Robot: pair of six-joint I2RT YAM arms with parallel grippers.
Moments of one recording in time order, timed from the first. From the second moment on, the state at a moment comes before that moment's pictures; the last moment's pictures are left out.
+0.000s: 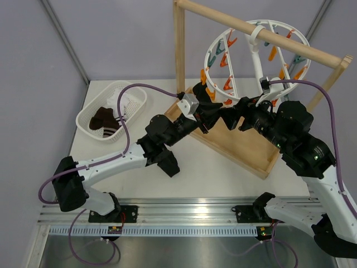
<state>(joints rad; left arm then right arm) -1.03 1.43 1.13 0.69 0.04 -0.11 0.65 0.93 1.45 -0.63 0.05 0.34</state>
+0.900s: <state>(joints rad) -1.03 1.67 1.08 0.95 -0.07 0.03 0.65 0.85 1.44 -0.61 0.08 0.34</state>
